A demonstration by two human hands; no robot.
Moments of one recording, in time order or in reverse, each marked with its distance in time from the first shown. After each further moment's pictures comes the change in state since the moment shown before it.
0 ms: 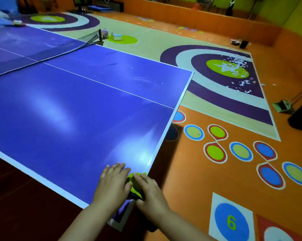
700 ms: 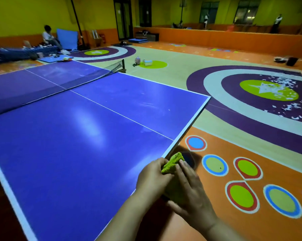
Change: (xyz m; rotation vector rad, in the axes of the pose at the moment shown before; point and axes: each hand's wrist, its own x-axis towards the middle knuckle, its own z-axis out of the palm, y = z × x) left_hand 0.220 0.250 -0.001 -0.556 0.018 -0.334; right_hand 0.069 0.205 -0.255 -0.151 0.464 -0.586
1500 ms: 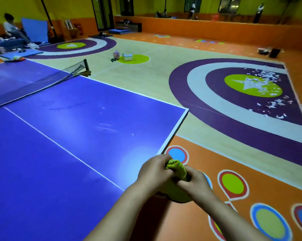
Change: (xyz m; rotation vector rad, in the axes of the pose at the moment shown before) left_hand 0.390 0.157 0.139 0.101 -0.132 0.172; right_hand 0.236 0.361 -0.058 0.502 -0.118 0.764
